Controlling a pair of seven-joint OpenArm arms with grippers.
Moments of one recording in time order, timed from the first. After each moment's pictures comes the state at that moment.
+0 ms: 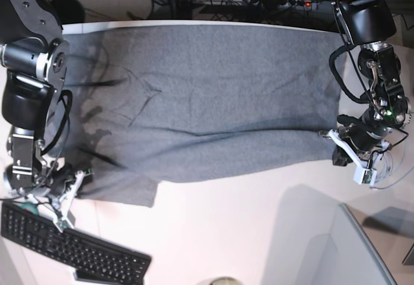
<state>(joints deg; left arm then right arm) -4.4 -16.6 -22.4 78.9 -7.8 -32.2 36.4 30.7 8.5 19.0 45.1 -21.6 36.9 -31.8</state>
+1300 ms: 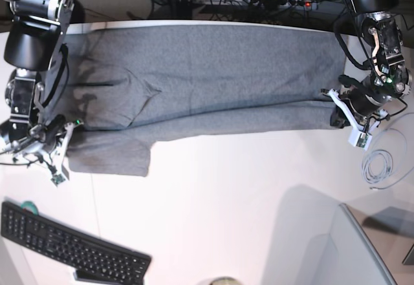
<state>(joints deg) 6.3 -18.9 -22.5 81.8 -8.1 -37.0 36.1 12.5 8.2 18.8 68.4 -21.4 40.5 -41.7</state>
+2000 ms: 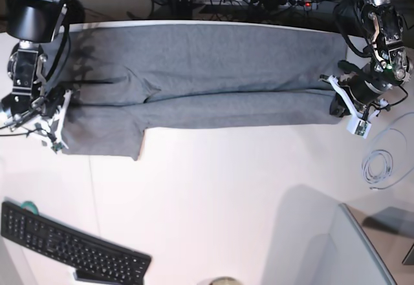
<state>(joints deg) 11.3 -18.9 -22.7 87.0 -8.5 -37.4 36.2 4.8 7.9 18.9 73.5 -20.5 40.5 -50.9</state>
